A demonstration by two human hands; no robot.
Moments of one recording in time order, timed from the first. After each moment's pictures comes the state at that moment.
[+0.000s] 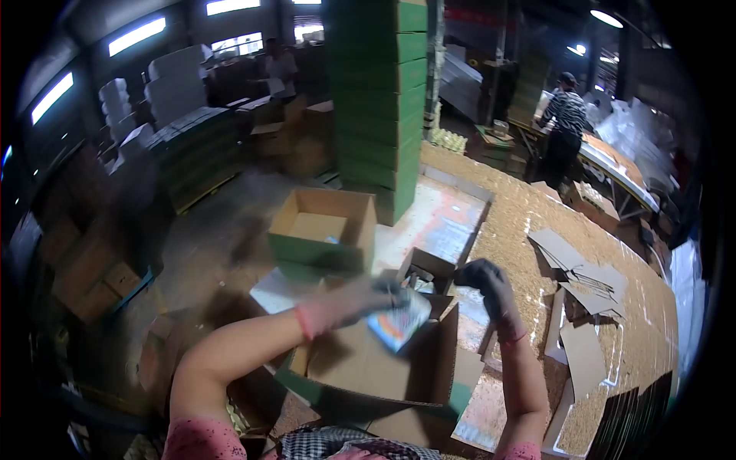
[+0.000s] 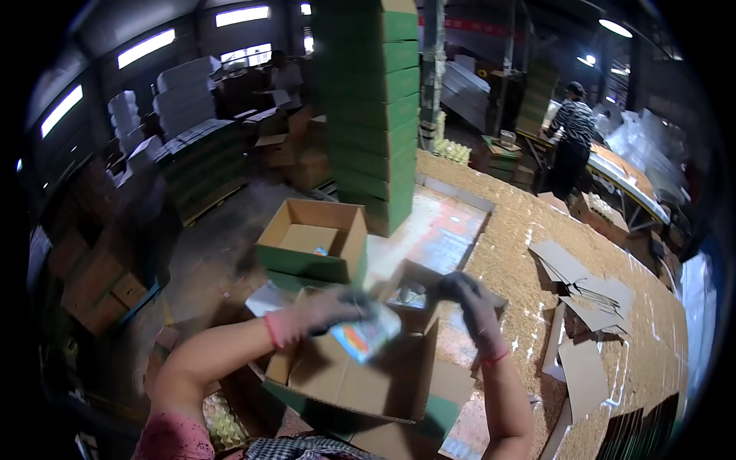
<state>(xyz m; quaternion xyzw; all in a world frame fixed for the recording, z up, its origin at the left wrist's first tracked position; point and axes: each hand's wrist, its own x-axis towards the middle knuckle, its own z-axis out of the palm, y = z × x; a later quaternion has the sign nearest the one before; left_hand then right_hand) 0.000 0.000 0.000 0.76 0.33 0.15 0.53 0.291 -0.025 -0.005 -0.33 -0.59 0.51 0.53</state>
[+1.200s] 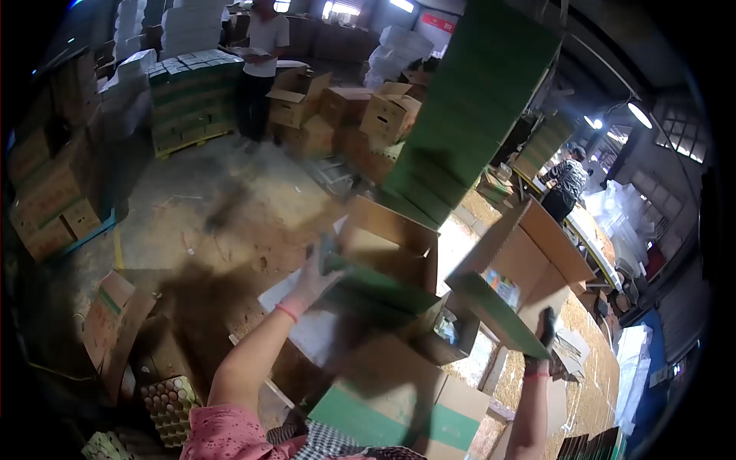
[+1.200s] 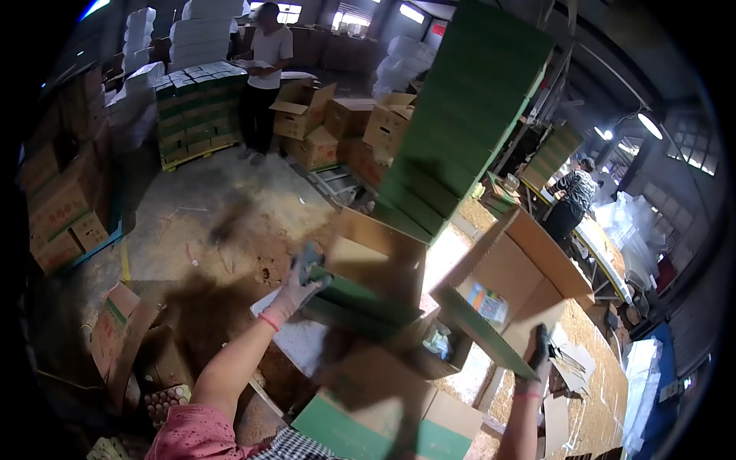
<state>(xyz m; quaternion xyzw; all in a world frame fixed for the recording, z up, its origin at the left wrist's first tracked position) -0.233 0.136 -0.147 0.52 0.38 0.68 0.37 0.293 0.024 -0.043 -0.45 -0.36 0.34 0.74</state>
